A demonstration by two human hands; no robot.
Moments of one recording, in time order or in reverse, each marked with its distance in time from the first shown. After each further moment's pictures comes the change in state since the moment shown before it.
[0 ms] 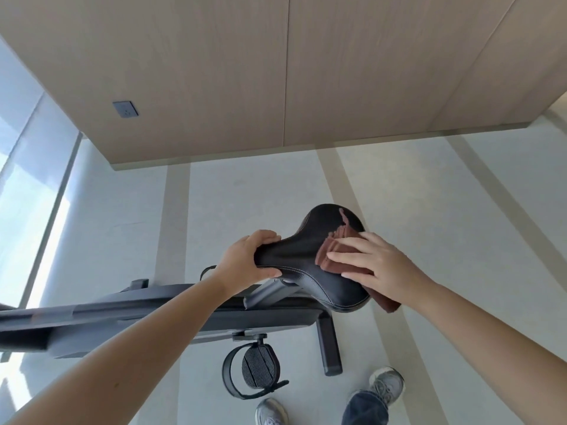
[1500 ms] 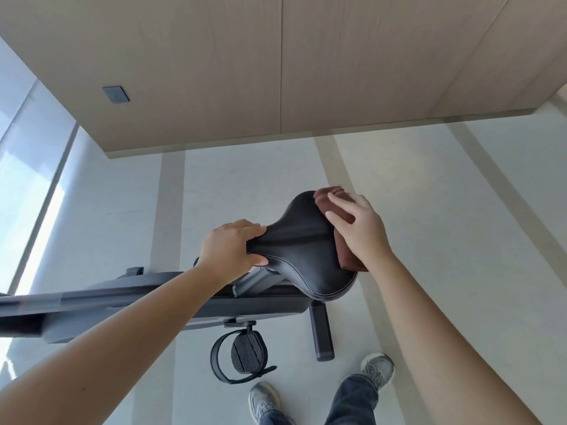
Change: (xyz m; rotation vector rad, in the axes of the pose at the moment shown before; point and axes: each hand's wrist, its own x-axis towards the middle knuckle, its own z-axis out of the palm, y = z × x) left_hand 0.001 0.018 0.012 0.363 0.115 -0.044; right_hand 0.038 0.020 0.019 0.419 0.410 0.556
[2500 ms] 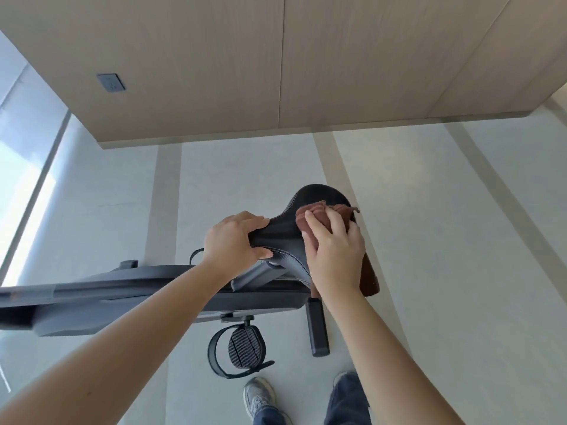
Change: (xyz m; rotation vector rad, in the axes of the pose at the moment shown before) left_hand -0.003 0.001 0.005 -0.110 0.041 -0.075; right_hand -0.056 -0.031 0.051 -0.565 0.253 -0.183
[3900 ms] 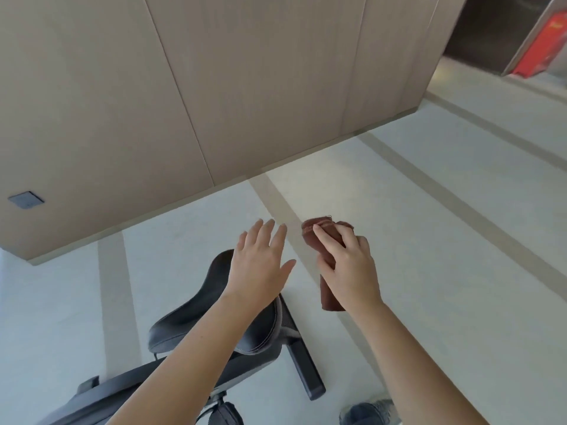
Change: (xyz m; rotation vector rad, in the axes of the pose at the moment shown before) left_hand 0.034 0.192 0.013 0.371 0.059 0.530; right_hand 0.025 0.125 -0.110 0.128 0.067 0.205
